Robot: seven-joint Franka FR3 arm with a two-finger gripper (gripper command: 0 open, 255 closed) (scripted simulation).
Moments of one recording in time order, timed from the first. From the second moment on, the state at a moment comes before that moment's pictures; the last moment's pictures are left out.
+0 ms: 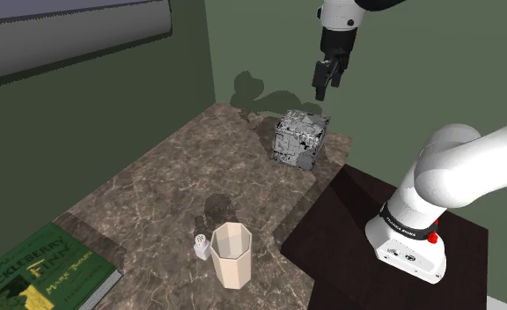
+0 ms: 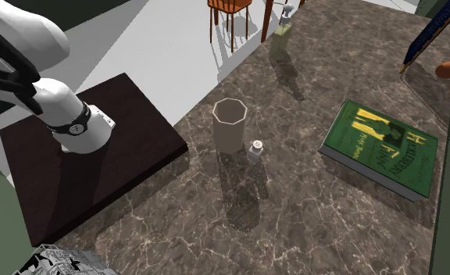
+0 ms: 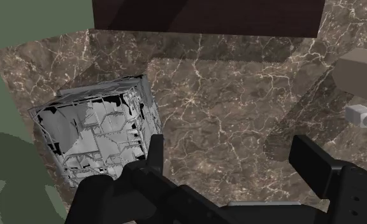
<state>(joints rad) -0.01 -0.75 0.04 -2.42 -0.05 1.64 0.02</state>
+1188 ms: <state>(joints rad) 0.08 -0.36 0.28 -2.44 0.07 1.99 0.29</state>
